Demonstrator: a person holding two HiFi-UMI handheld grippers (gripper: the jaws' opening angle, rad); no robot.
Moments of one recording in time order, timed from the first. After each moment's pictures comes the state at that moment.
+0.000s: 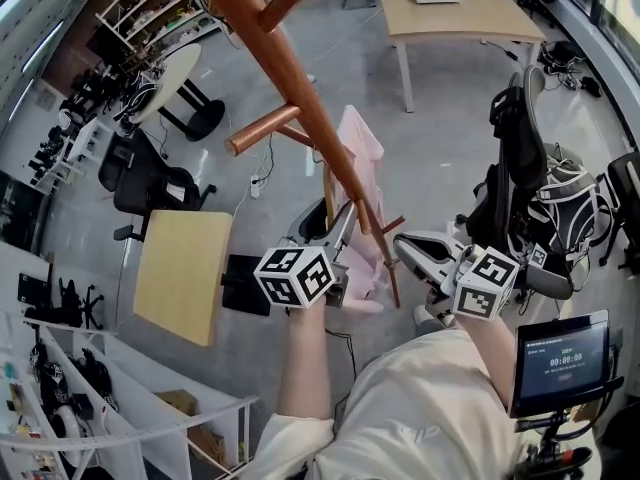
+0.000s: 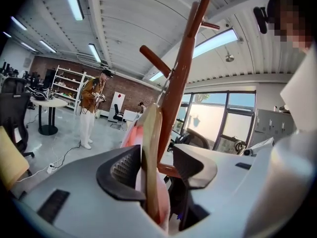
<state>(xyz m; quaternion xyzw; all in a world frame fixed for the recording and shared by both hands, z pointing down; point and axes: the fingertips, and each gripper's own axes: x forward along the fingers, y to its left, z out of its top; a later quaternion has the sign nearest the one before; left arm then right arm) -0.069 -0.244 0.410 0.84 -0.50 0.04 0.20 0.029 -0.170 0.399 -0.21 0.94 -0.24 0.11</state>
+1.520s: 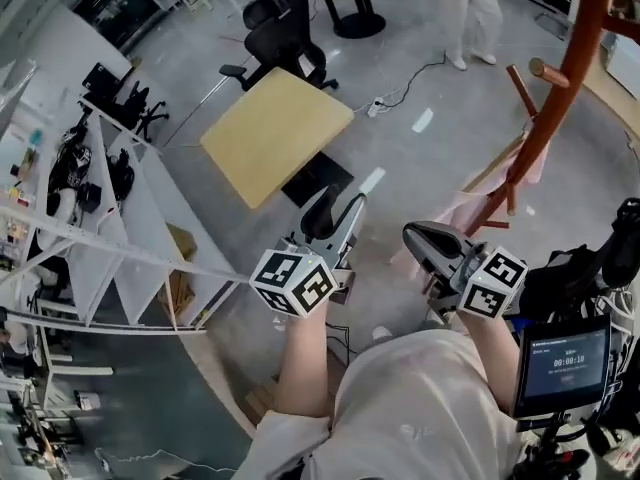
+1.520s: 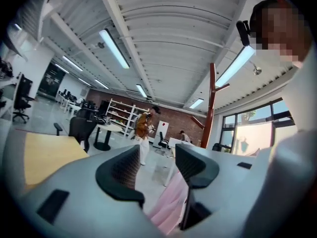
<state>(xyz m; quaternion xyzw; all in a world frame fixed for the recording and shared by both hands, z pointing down) -0.247 -0.041 0.353 0.67 -0.72 -0.07 0.13 -0.142 -0.058 0.378 0.09 0.96 -0.27 0.06</state>
